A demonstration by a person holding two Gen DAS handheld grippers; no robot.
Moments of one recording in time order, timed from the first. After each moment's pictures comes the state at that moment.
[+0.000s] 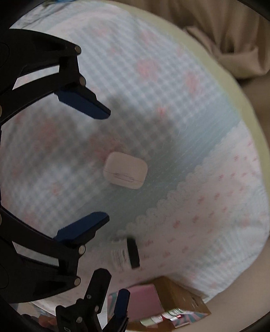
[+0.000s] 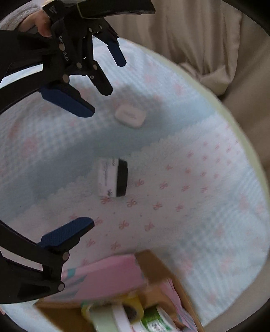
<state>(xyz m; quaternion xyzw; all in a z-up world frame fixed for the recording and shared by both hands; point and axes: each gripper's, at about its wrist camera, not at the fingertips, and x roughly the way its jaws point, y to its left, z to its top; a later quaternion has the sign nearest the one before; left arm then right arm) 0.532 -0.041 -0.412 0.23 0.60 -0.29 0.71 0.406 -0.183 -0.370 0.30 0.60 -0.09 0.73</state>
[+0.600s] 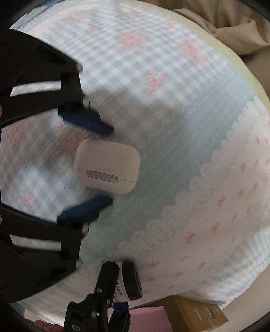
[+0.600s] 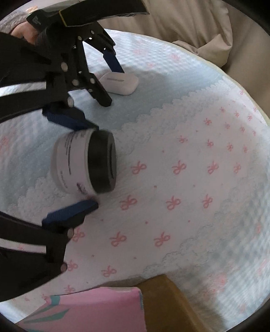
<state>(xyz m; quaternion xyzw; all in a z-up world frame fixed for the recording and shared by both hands) 0.537 -0.071 -0.476 0.26 0.59 -0.31 0.70 0.422 -0.187 -0.433 0.35 0.61 -0.11 0.70</state>
